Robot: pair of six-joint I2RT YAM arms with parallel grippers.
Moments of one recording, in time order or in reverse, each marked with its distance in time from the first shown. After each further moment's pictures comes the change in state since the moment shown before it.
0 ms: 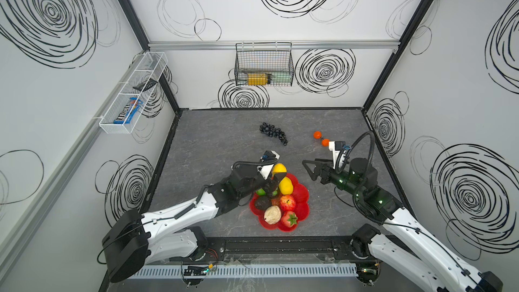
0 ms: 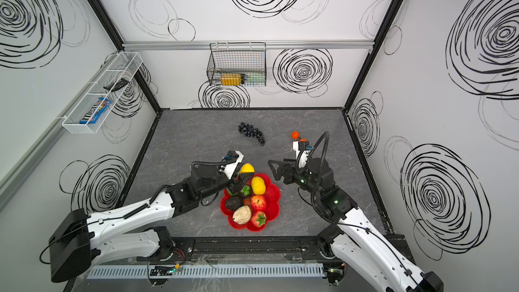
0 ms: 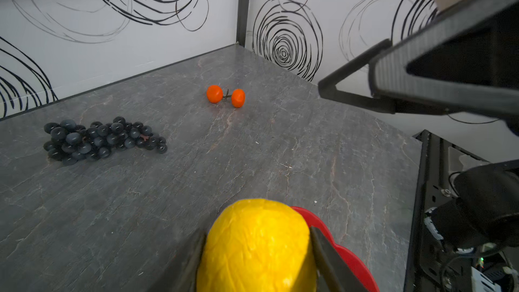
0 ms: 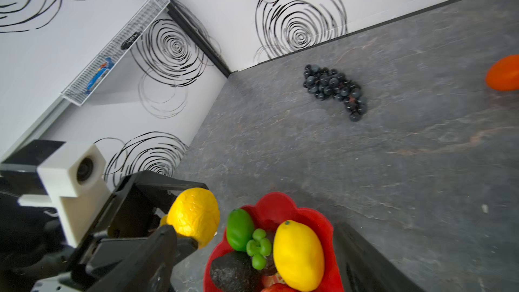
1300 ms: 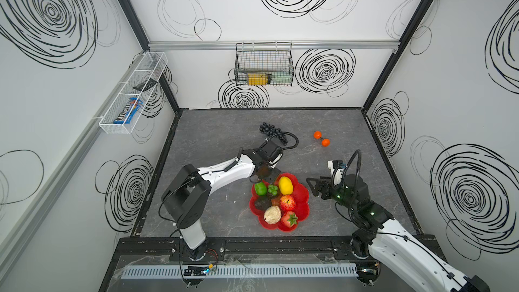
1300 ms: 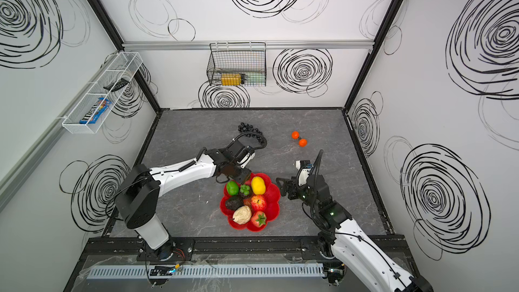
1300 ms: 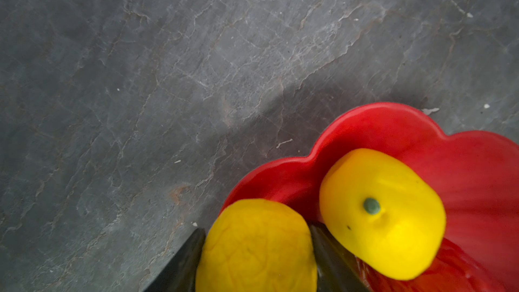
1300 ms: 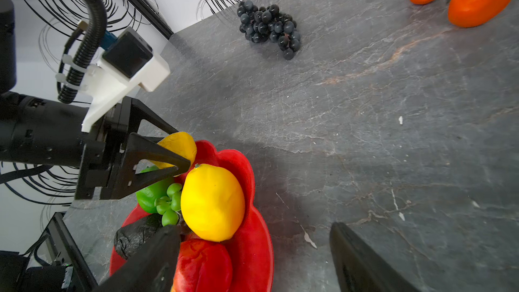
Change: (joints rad) left arm 0.122 0.529 0.472 -0.712 0.014 0.008; right arm -0.049 -0.084 -0.303 0.063 0.019 -0.064
